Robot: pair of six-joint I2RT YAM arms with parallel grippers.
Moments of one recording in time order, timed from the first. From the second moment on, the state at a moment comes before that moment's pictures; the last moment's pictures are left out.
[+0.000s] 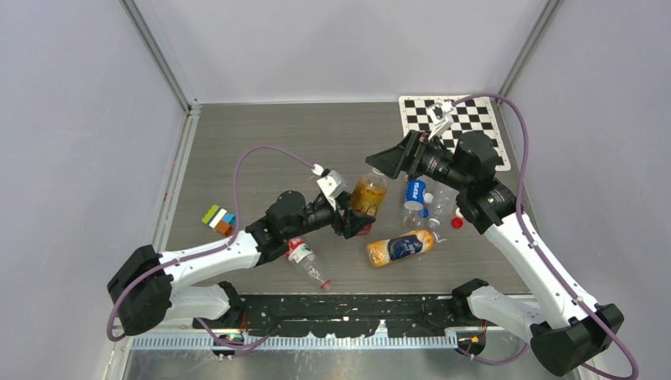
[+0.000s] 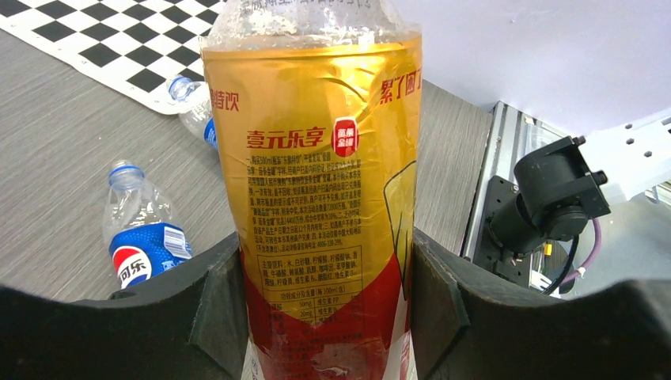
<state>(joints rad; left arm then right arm) -0.93 1.19 0.64 0.52 0.21 -0.23 0.43 0.99 1.04 -0.14 -0.48 0.67</state>
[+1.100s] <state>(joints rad) -0.91 1.20 0.72 0.26 -0.05 -0.19 0.42 0.91 1.06 -0.19 -0.62 0.68</state>
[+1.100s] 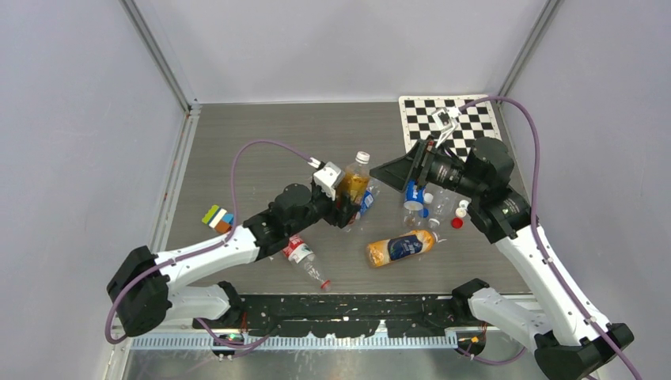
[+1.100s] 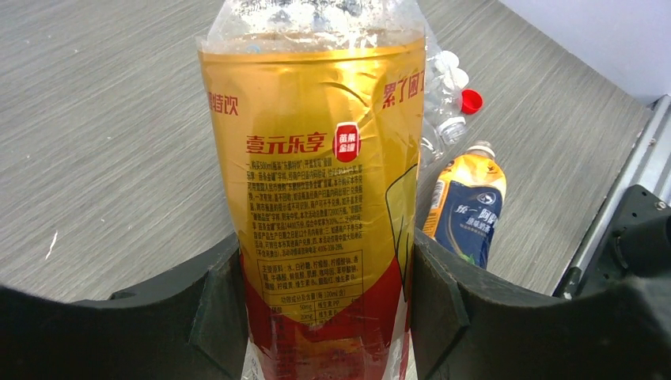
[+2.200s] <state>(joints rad) -0.69 1.08 0.67 0.29 0.76 -0.13 0.41 1.16 1.38 -0.72 -0.83 -0.04</state>
